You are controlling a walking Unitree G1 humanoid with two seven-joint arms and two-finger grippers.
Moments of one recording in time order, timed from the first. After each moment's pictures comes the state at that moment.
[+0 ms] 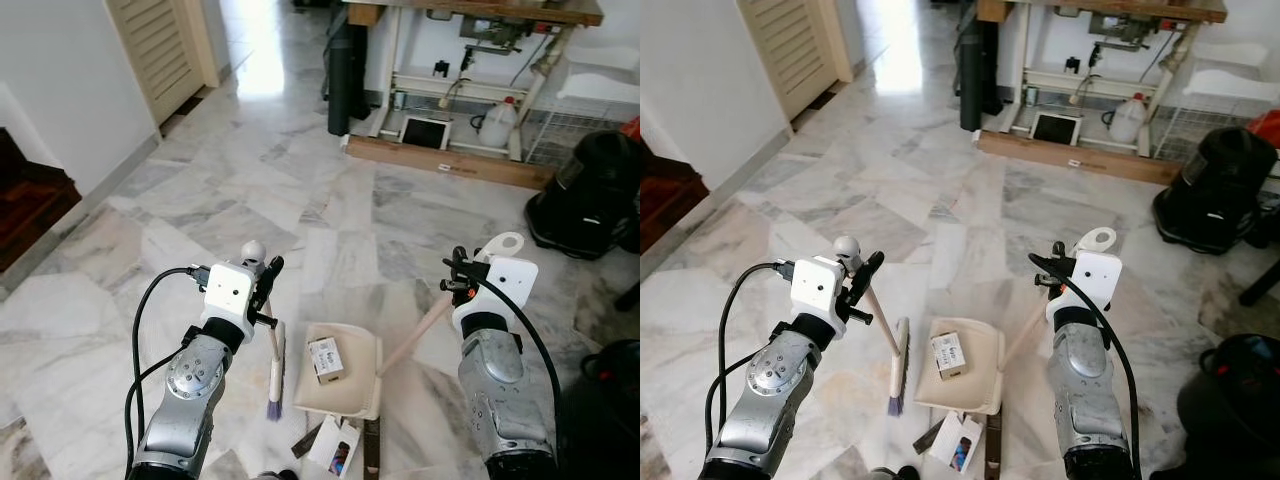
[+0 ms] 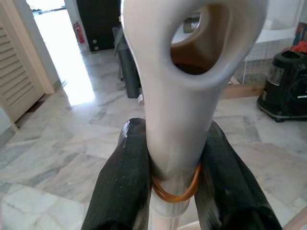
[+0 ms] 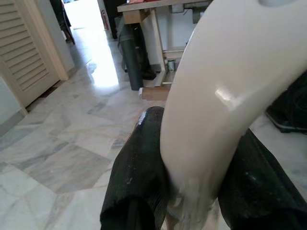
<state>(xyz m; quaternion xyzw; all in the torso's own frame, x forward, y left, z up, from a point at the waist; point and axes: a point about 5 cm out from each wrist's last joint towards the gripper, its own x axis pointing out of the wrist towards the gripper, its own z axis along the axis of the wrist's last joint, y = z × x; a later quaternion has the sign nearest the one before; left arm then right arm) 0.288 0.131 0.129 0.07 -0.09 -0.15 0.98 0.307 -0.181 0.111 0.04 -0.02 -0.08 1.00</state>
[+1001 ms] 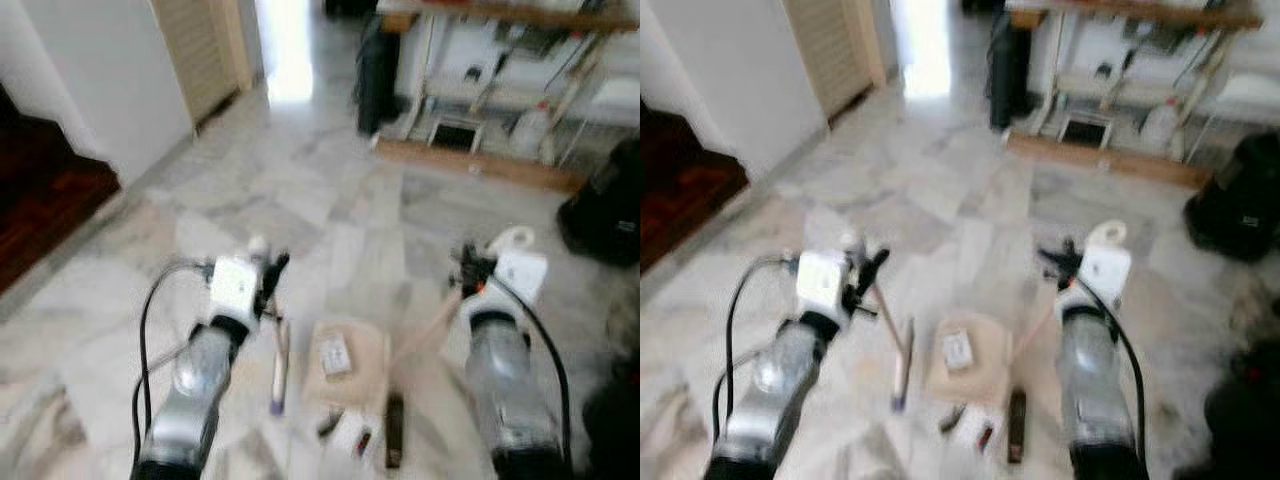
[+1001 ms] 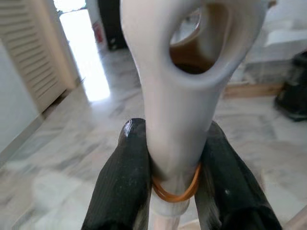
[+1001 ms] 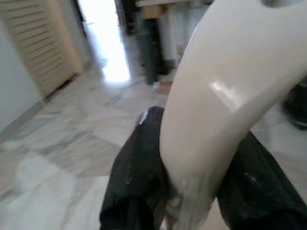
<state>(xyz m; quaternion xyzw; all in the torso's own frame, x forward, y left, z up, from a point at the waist) 0.290 0.133 0.132 0.07 -0.10 -0.15 0.98 0.311 -0.177 0.114 0.04 -0.02 -0.08 1.00</state>
